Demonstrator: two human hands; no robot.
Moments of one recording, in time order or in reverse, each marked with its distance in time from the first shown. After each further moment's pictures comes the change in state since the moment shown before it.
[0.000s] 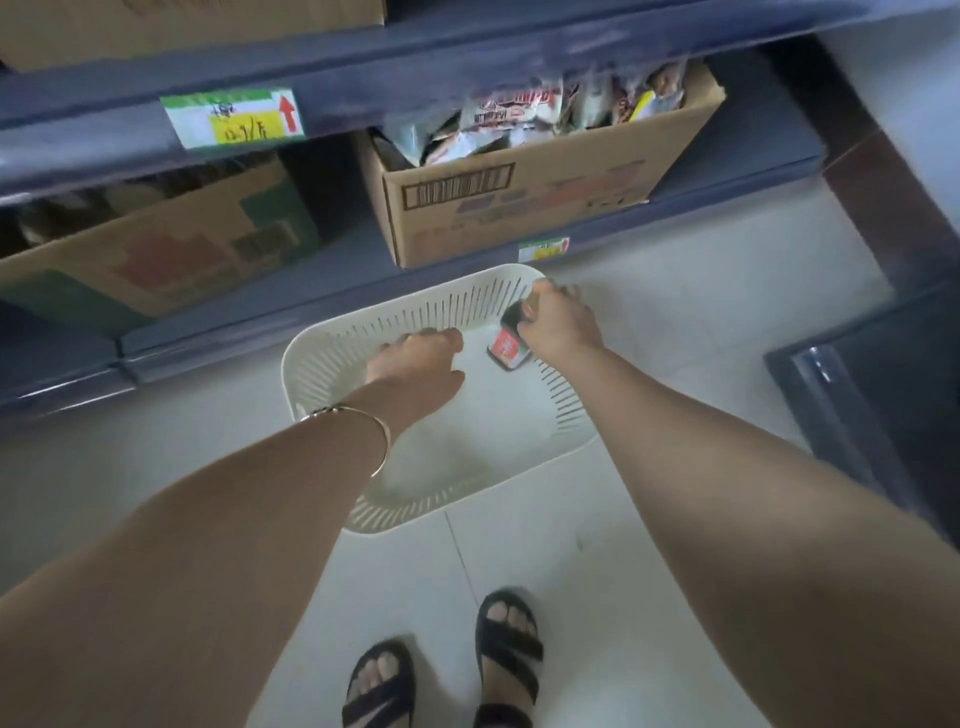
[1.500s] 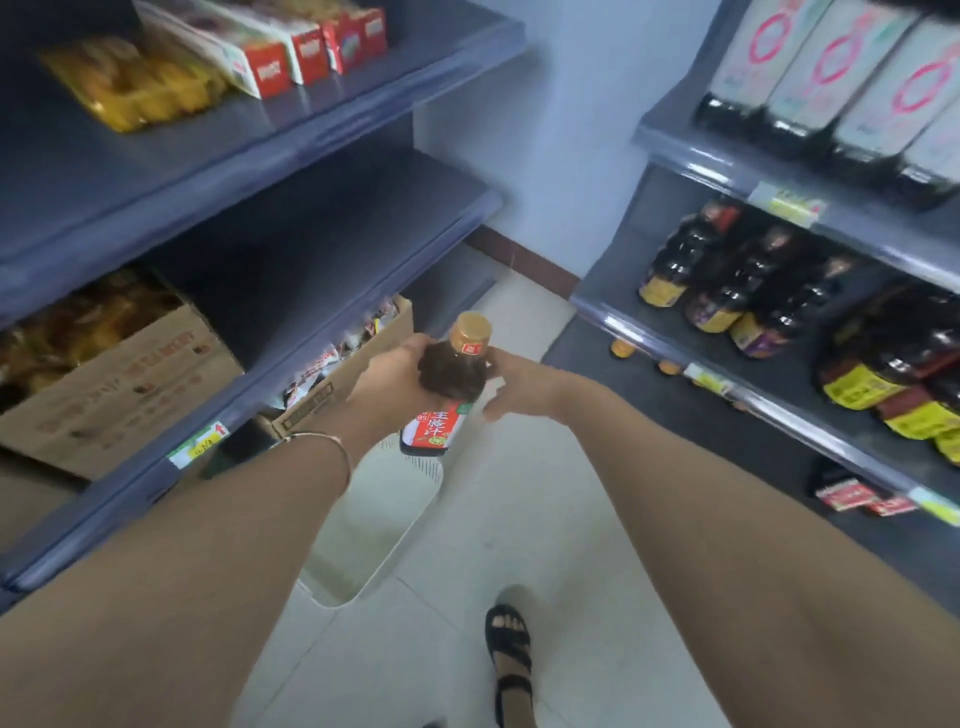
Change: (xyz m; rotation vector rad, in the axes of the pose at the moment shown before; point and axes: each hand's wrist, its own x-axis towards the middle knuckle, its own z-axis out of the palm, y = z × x) left_hand -0.288 0.234 -0.276 -0.160 -0.006 0.504; right_hand -0.354 0.039 -0.330 0.611 -0.134 -0.040
